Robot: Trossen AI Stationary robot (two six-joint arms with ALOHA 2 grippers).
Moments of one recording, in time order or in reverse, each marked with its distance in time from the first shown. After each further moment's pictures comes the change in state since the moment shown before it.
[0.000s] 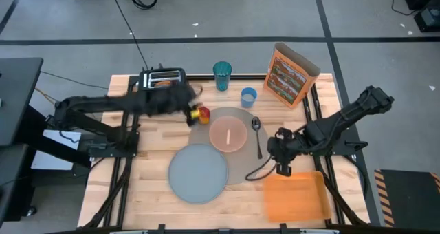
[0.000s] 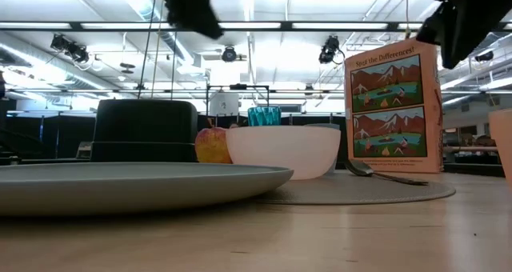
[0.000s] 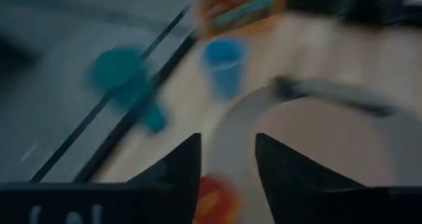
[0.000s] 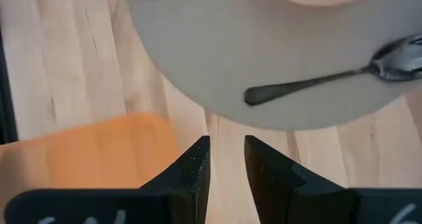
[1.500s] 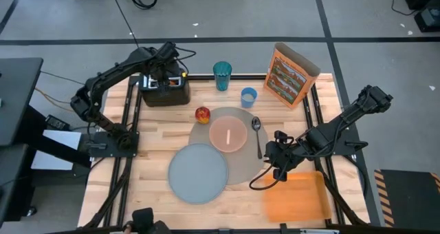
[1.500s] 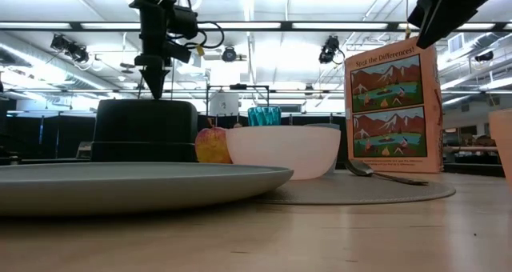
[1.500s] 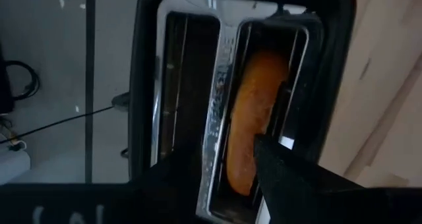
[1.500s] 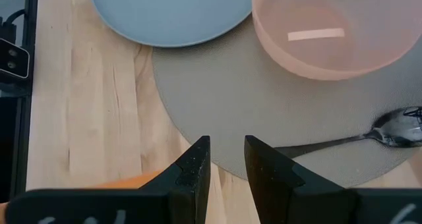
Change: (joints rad) left arm 0.699 0.268 0.247 -0.631 0.161 0.740; right arm 0.101 0.004 -0.024 0.194 0.196 0.001
